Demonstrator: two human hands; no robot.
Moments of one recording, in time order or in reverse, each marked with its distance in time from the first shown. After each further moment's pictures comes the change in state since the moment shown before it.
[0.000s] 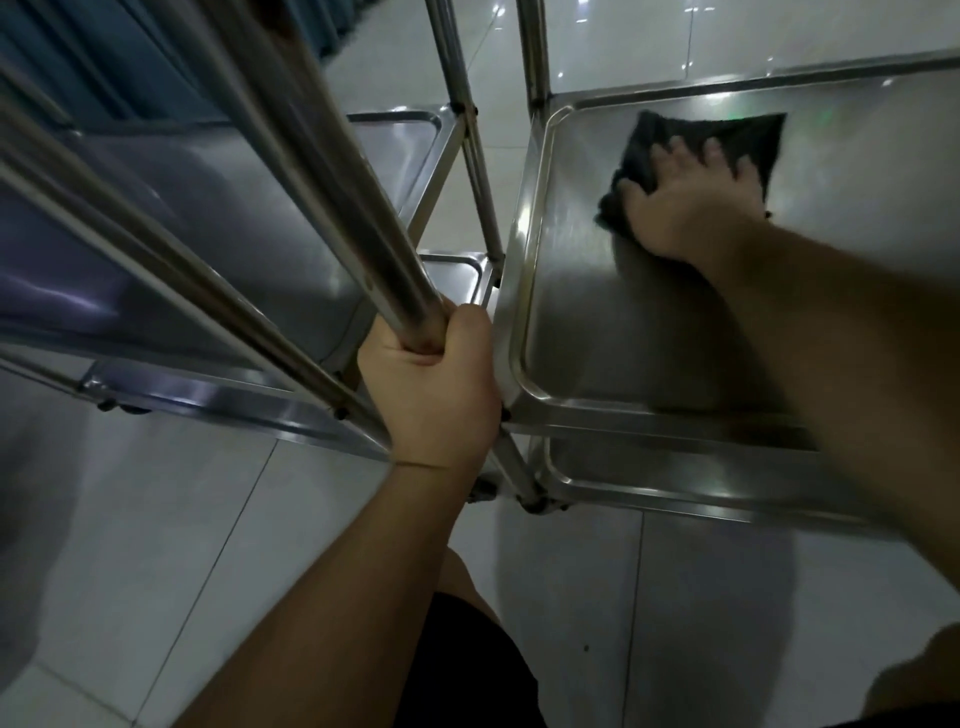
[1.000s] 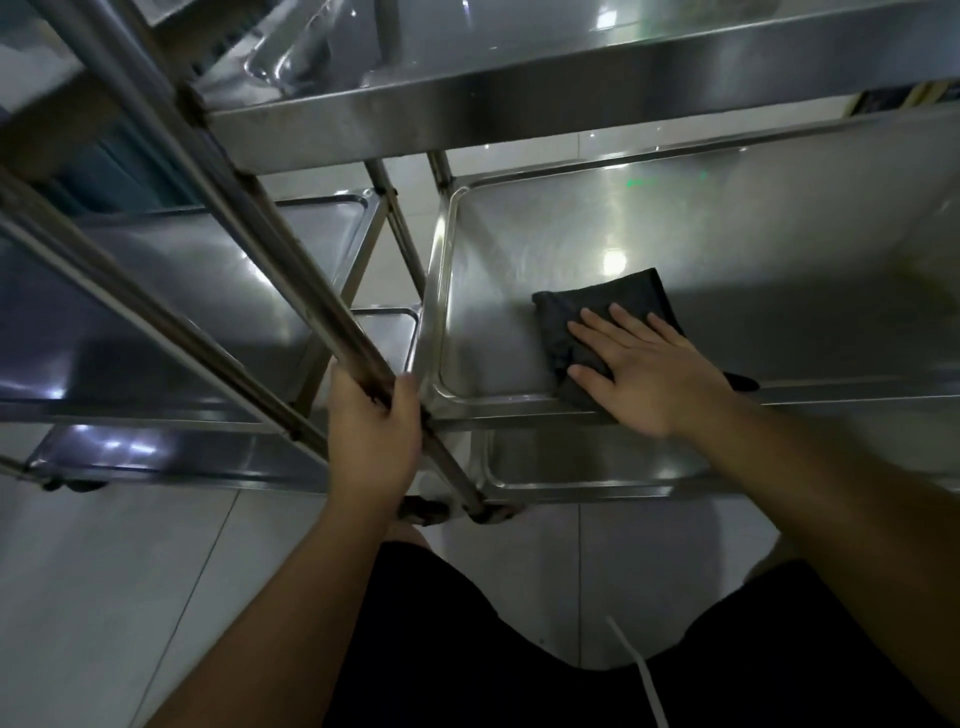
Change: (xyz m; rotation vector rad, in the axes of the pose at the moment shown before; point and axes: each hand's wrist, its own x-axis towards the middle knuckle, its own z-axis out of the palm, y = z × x) left_hand -0.036 0.018 -0.030 0.501 -0.192 -0.166; right_hand -0.195 0.084 0.000 -0.022 -0.093 -0.283
